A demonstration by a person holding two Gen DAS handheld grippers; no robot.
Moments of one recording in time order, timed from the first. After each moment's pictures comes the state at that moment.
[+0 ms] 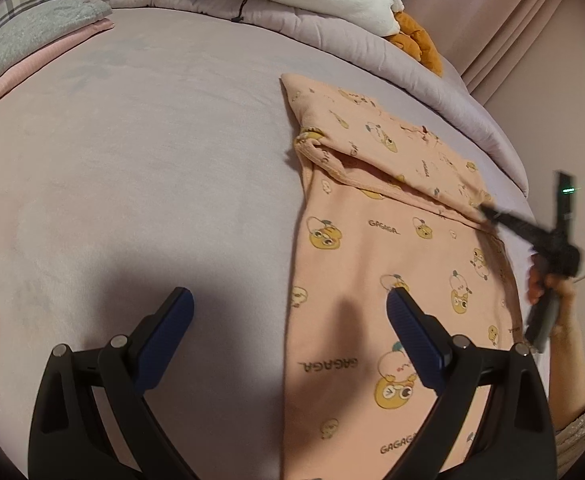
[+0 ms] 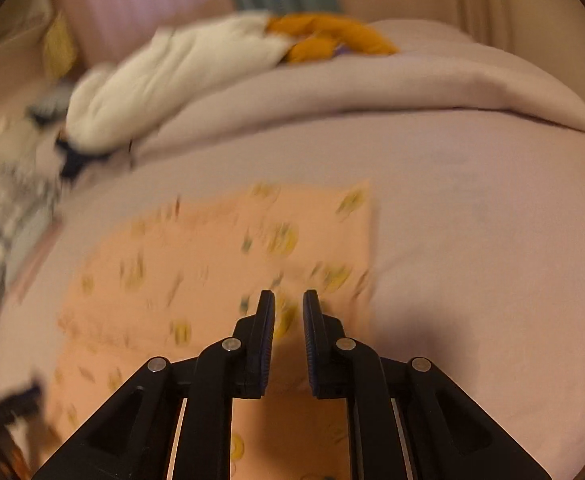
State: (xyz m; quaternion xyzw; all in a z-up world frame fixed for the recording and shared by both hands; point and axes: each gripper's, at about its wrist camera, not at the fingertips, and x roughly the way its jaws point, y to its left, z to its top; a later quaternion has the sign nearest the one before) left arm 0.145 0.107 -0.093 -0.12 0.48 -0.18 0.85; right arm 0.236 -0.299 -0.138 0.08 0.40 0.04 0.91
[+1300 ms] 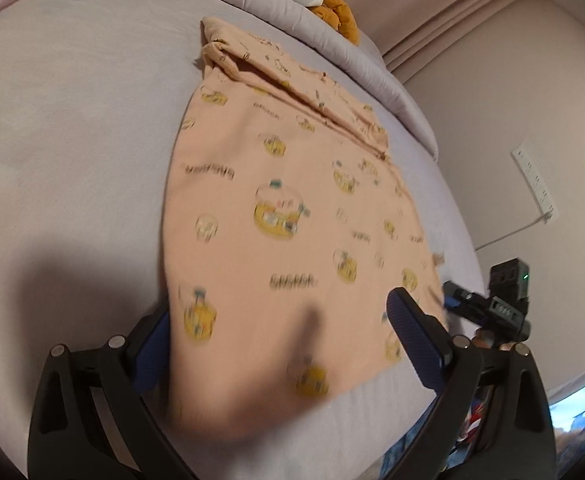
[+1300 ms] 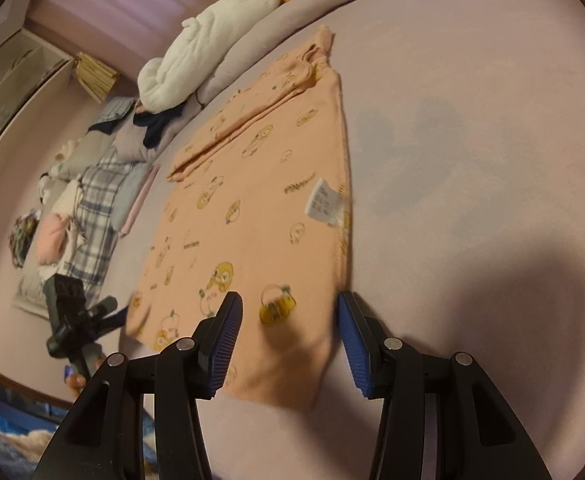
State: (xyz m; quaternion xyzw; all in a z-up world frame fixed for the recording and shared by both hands) left arm 0.051 0.095 -0.106 -0.20 0.49 -0.33 0.78; right arm 0.040 -0.342 -0.183 0.31 0.41 0.19 0.84
